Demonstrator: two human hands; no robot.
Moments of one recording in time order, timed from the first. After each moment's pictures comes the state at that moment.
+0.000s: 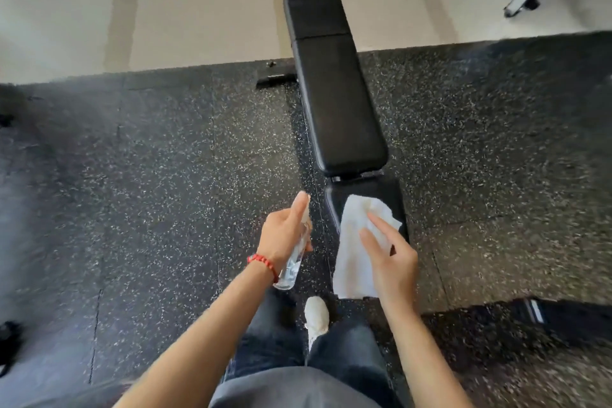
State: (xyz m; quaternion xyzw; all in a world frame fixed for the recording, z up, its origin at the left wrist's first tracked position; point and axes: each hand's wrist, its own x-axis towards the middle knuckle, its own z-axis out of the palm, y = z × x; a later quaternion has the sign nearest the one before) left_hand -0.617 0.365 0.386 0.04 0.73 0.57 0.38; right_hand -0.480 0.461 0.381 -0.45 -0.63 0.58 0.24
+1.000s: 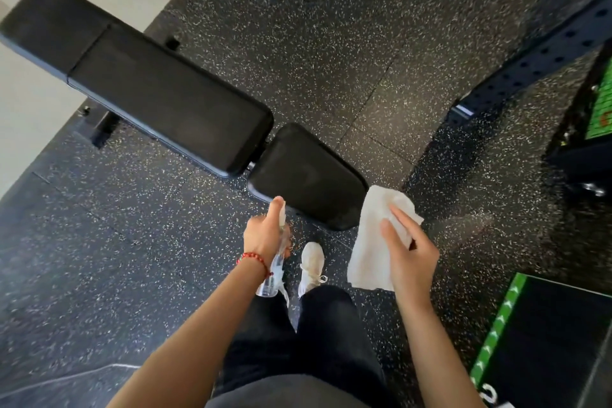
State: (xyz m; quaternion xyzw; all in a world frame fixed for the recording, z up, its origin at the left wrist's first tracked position) left_hand -0.626 0.473 0.307 0.19 0.80 0.24 0.51; right_hand -0.426 0.447 0.352 -0.71 -0.33 0.43 0.45
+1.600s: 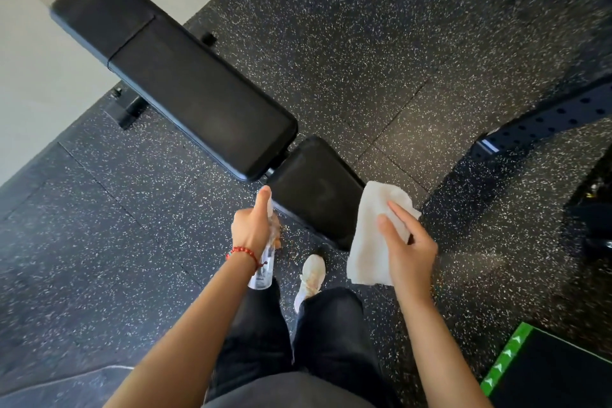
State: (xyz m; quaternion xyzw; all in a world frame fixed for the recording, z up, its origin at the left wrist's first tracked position) left_hand -0.663 0.504 0.326 0.12 0.83 0.33 0.44; right_hand -0.448 0.505 0.352 -0.68 -0.38 0.48 0.39
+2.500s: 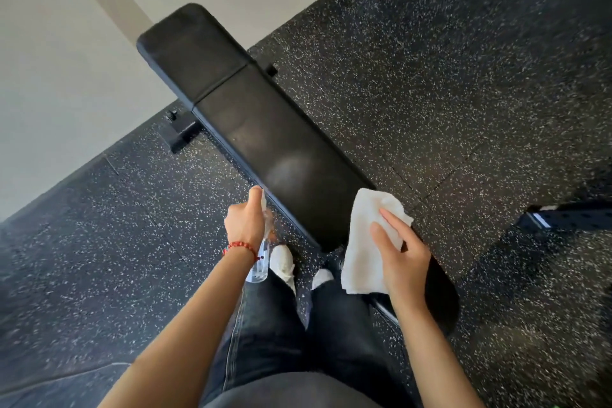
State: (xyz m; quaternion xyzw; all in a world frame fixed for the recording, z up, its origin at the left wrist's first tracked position) left_hand -0.951 0.631 0.330 0.06 0.85 0.35 0.39; right_hand -0.733 0.643 0.369 -0.66 -0.42 0.51 0.35
